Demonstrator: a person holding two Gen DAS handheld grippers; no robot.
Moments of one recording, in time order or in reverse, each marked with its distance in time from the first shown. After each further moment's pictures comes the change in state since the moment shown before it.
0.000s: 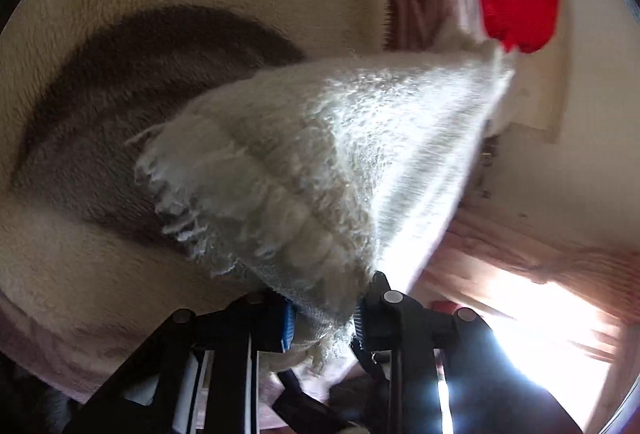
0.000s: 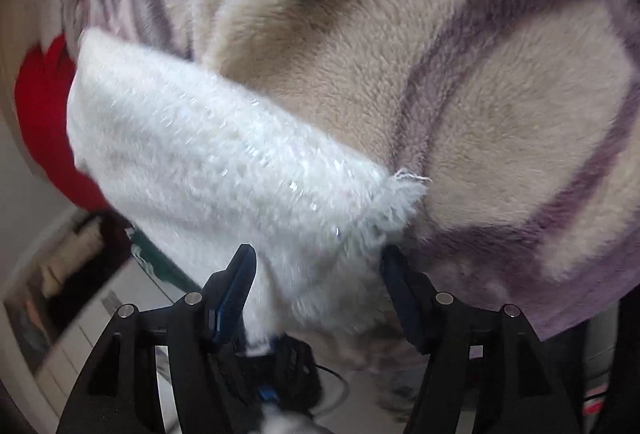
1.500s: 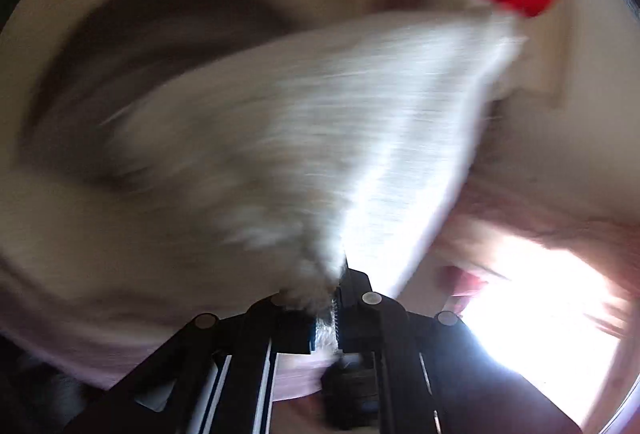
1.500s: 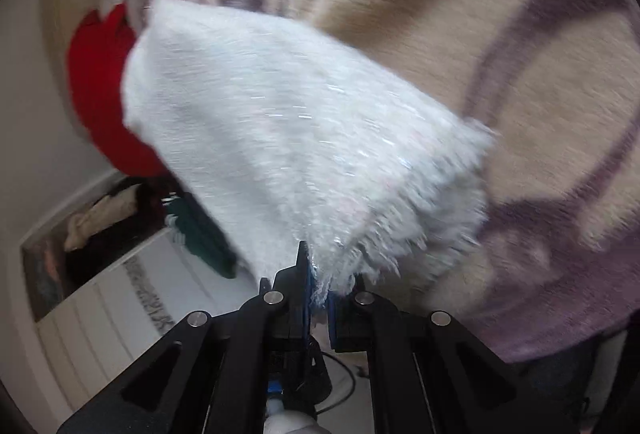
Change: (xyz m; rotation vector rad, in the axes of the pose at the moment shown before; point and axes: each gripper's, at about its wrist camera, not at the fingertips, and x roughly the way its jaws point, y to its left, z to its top) left arm -0.001 0.021 0.013 0.045 0.139 0.173; right arm -0.011 0.031 -0.040 -0.183 -0.009 0.107
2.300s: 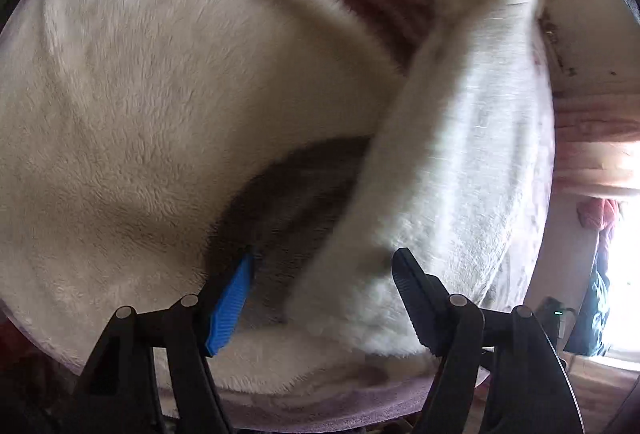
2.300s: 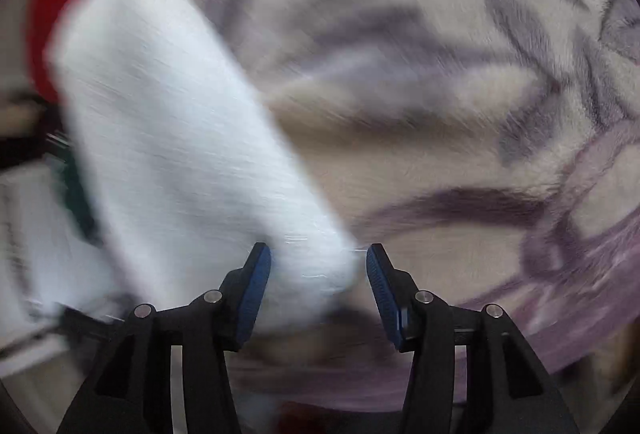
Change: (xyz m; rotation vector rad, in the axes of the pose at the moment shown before) left arm -0.001 -0.072 0.051 0.434 -0.077 0.439; right arm 0.060 0.072 0.055 -0.346 0.001 -0.581
